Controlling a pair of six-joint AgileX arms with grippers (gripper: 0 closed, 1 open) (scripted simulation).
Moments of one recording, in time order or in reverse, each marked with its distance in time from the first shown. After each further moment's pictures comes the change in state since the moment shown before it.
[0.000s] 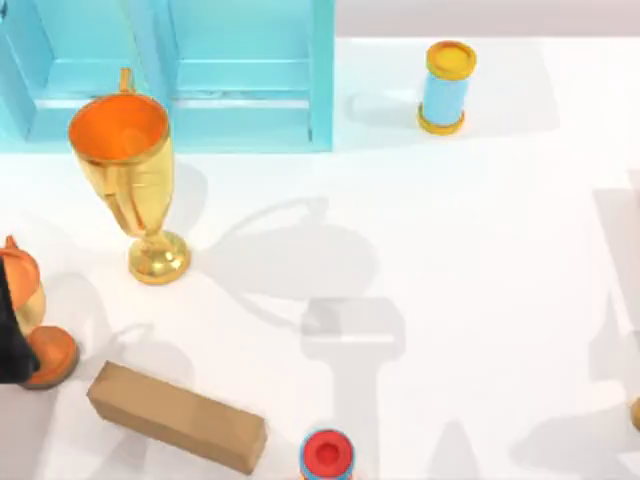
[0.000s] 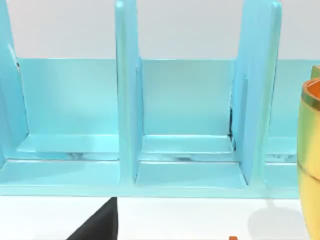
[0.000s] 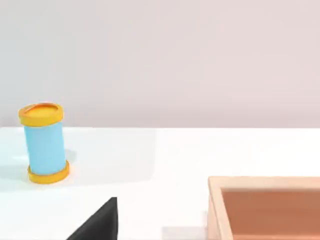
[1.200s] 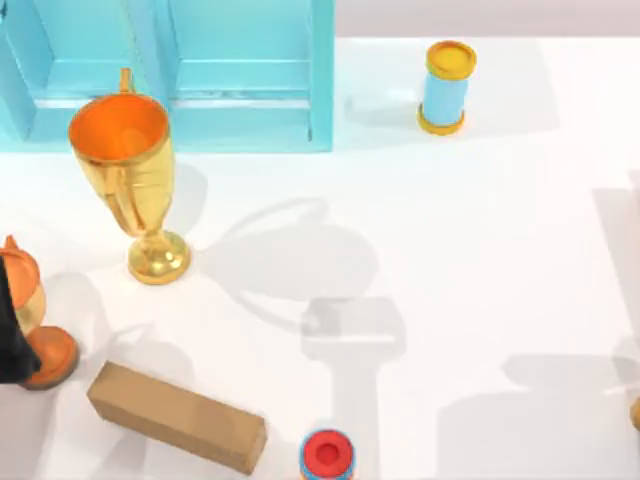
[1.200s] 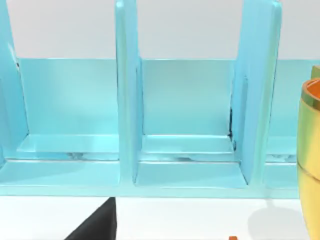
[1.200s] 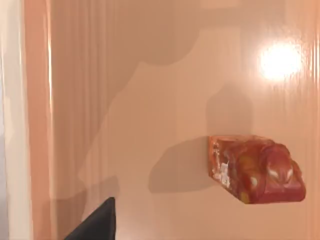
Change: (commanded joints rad) left arm 0.000 0.000 0.000 0.000 0.000 0.000; right arm -0.398 1.300 1.028 -0.943 -0.003 -0.391
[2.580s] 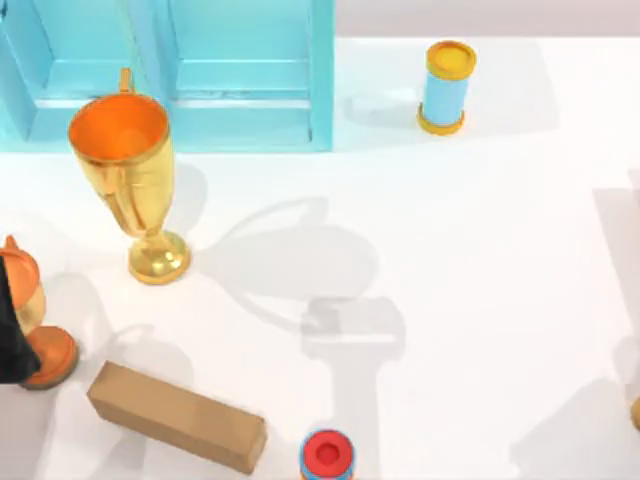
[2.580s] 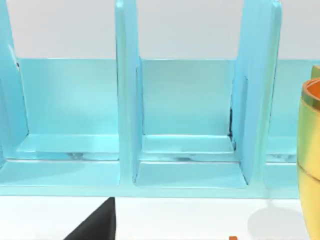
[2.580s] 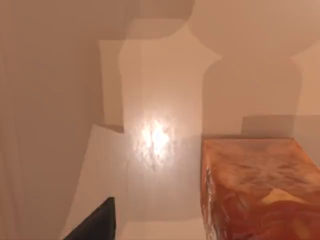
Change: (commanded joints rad) left arm 0.000 0.000 0.000 0.000 0.000 0.000; right arm -0.111 0.473 0.061 0.055 0.001 -0.104
